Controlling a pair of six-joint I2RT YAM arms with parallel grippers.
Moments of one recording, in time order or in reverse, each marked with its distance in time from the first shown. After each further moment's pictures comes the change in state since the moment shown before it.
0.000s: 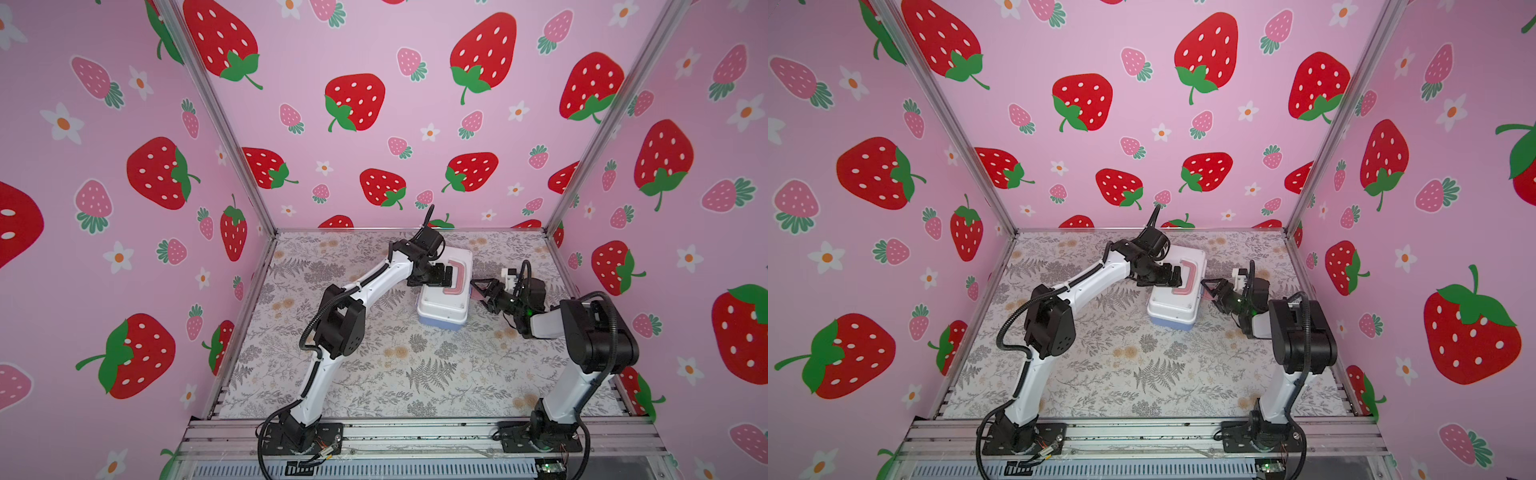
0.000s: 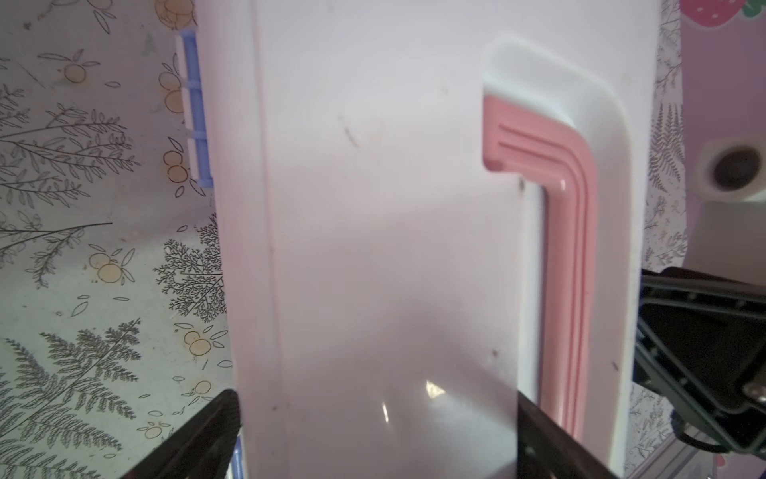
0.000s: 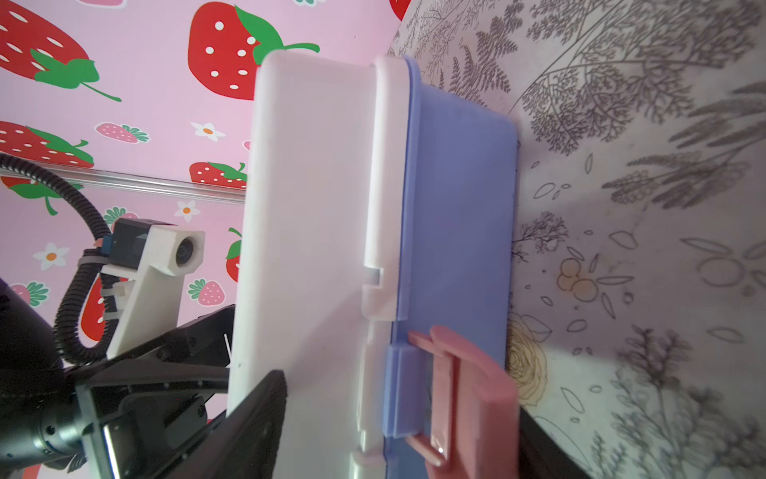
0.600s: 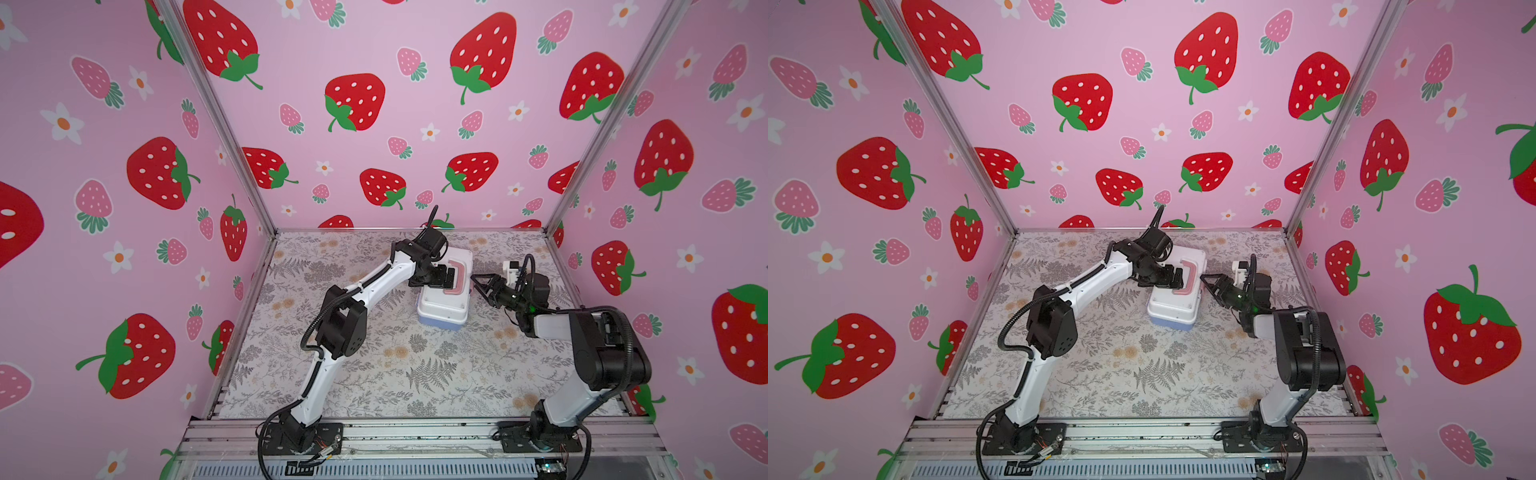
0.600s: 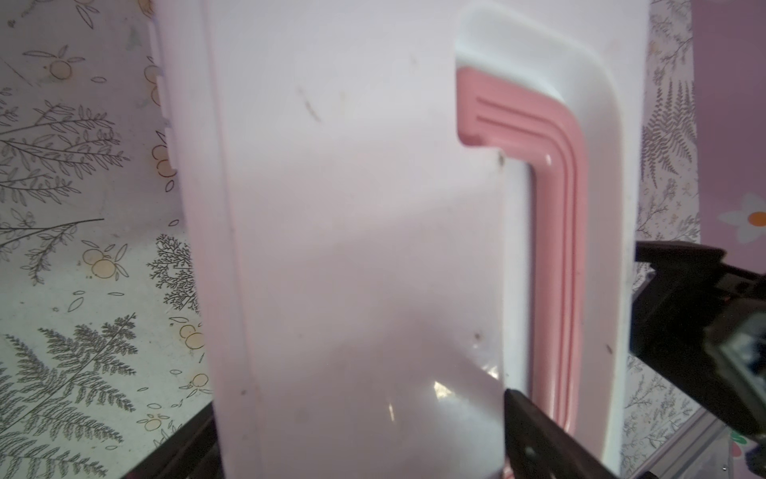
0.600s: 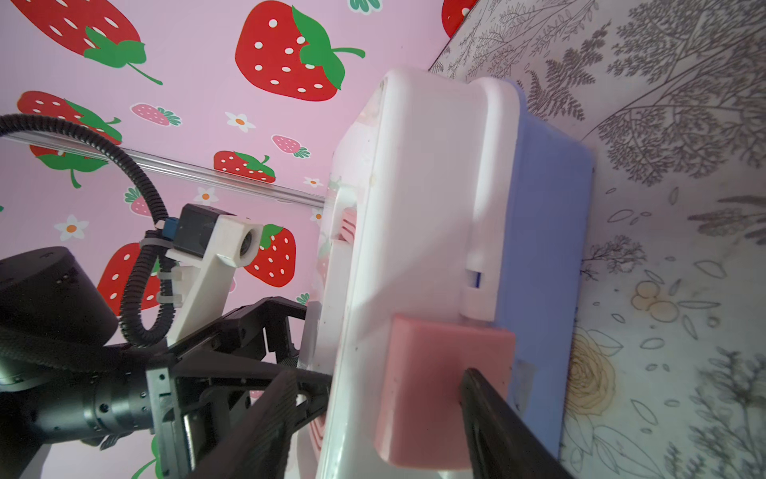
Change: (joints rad) left arm -0.011 0.012 0.028 -0.032 -0.005 0.015; right arm 0.018 -0.118 0.004 -0.067 0.009 -0.042
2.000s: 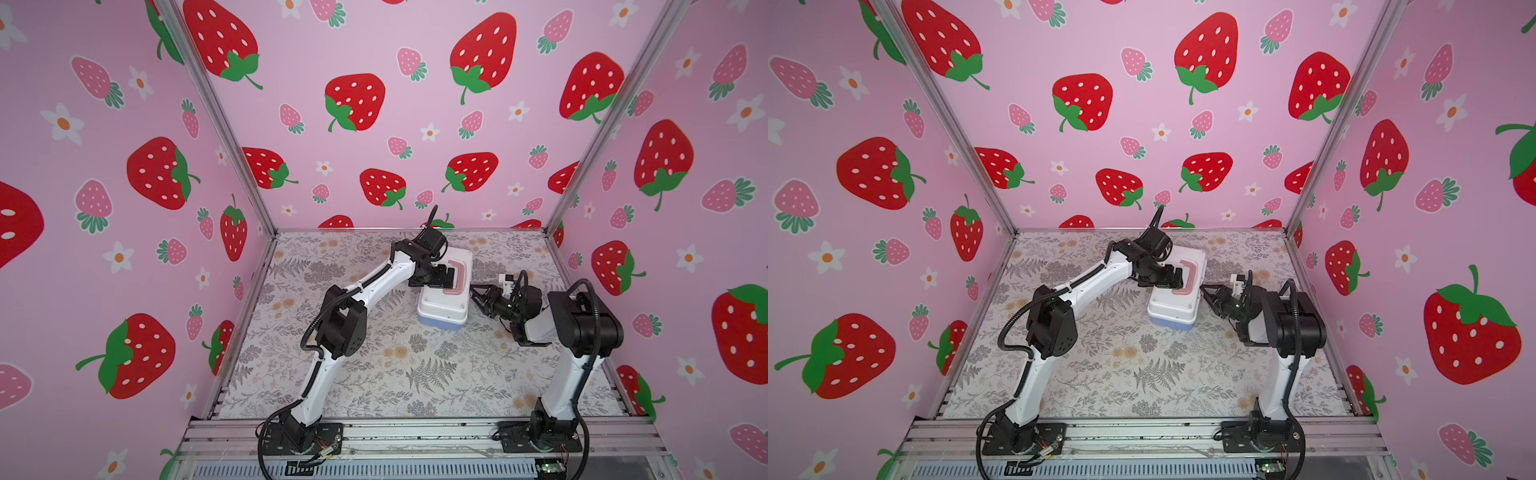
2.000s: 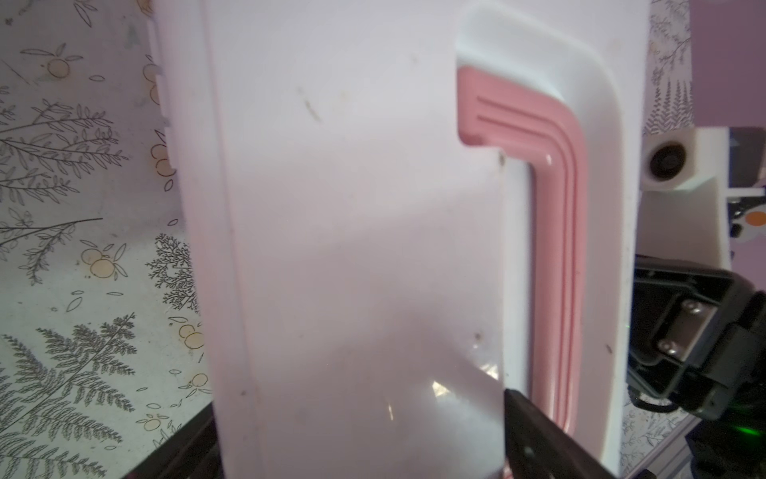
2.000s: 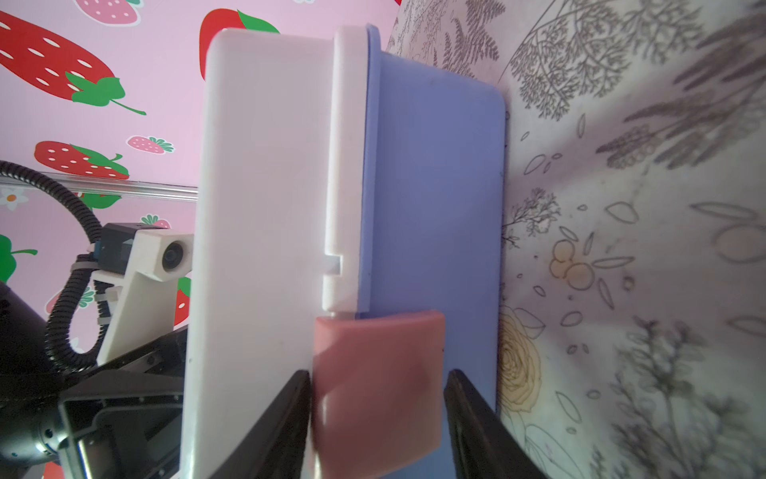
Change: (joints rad) left arm 0.002 0.000 0.000 0.000 0.007 0.000; right arm -0.011 0.270 -0.048 0.350 -0.039 0.180
